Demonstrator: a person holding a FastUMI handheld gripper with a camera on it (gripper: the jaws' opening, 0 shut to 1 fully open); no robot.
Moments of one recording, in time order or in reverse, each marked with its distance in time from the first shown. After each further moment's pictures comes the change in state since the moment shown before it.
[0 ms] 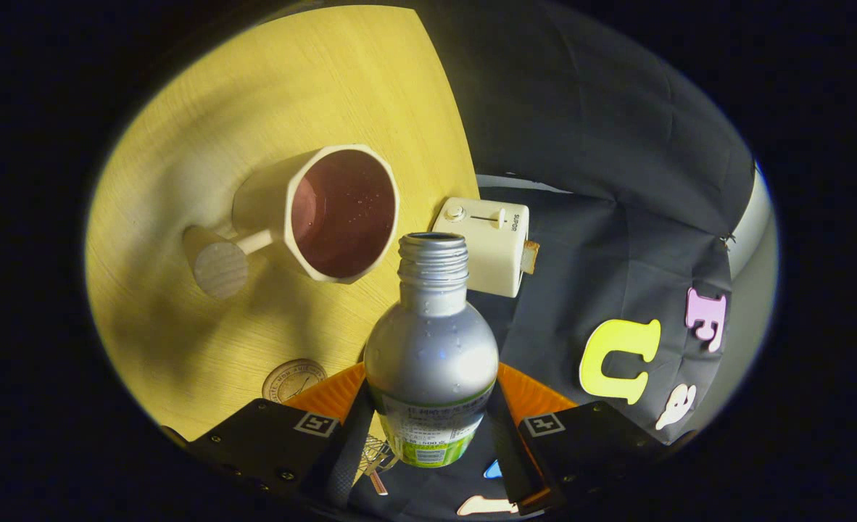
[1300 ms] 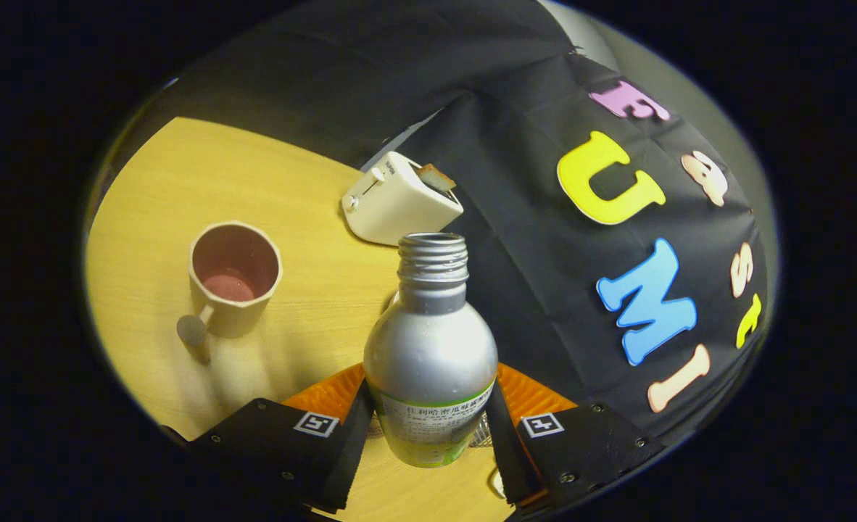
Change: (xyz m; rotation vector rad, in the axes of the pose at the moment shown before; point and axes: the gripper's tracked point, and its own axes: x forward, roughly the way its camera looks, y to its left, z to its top) arm -0.019 0.006 -0.053 0.924 0.042 -0.003
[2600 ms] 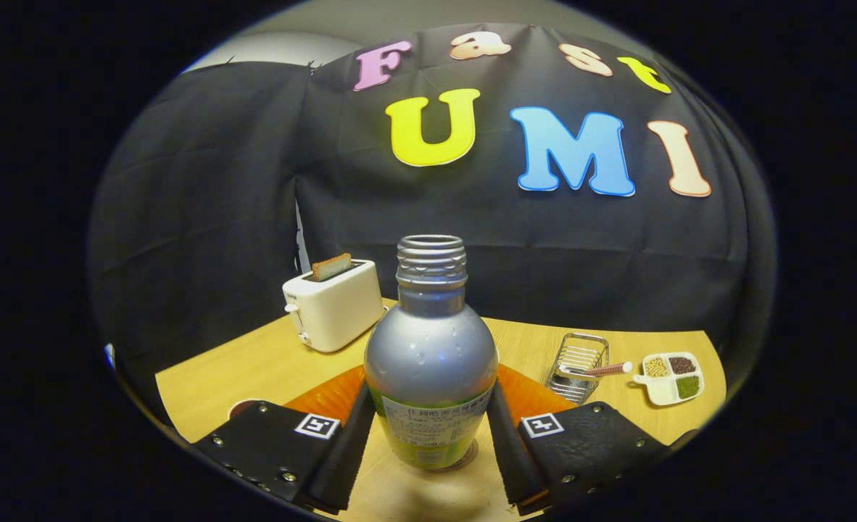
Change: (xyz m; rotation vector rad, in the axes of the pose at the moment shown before) arm -0.011 -0.056 -0.013 0.935 -0.164 0.052
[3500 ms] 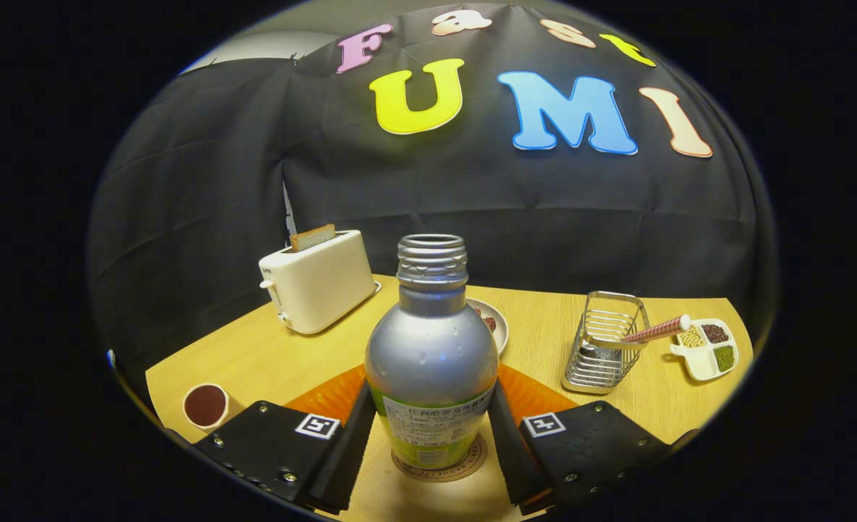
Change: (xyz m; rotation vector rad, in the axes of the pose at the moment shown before) arm 0.061 -0.021 -0.069 0.006 0.067 0.000
